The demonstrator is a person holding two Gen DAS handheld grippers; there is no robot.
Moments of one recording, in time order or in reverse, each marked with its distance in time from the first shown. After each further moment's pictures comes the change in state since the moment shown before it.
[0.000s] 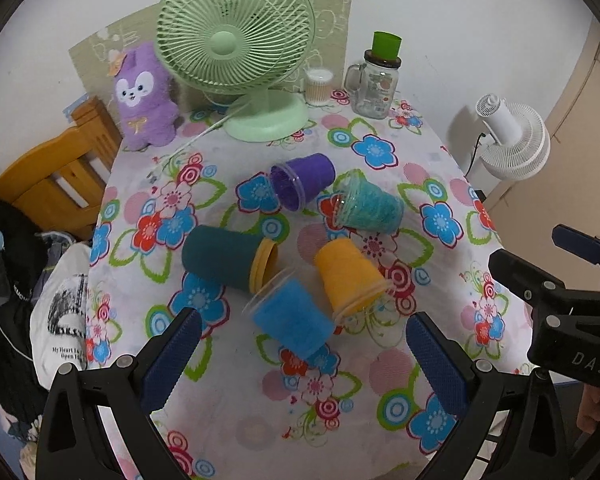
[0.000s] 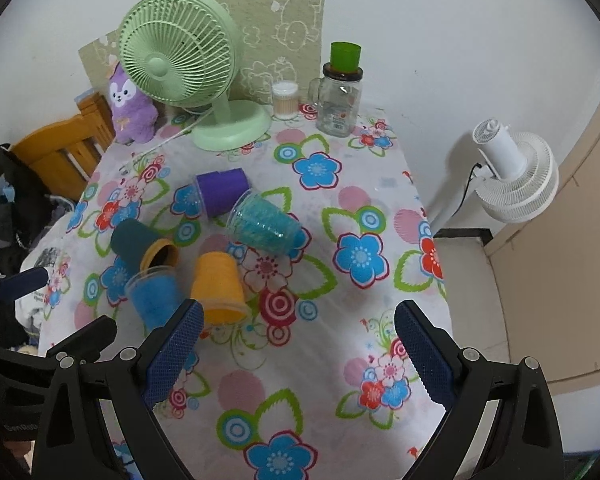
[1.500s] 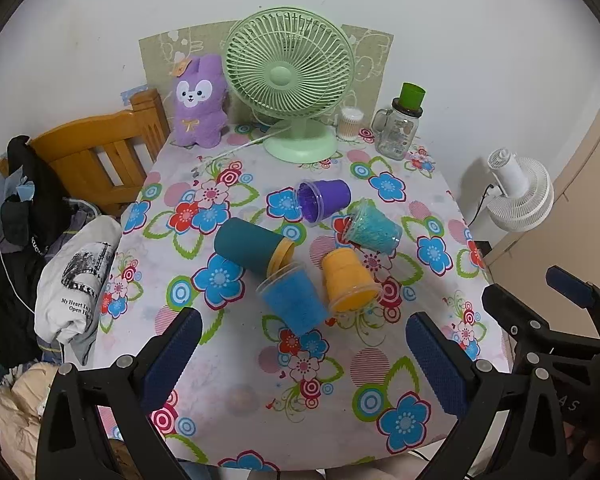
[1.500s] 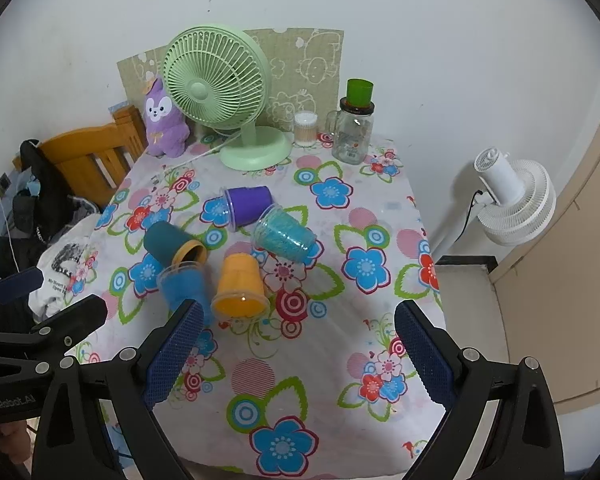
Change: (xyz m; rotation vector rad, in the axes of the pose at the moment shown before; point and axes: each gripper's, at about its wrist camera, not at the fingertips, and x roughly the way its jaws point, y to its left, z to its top) left arm -0.067 0.001 -0.043 -0.185 -0.120 0.033; right arm -0.063 0.013 -0.035 -0.060 -0.124 0.029
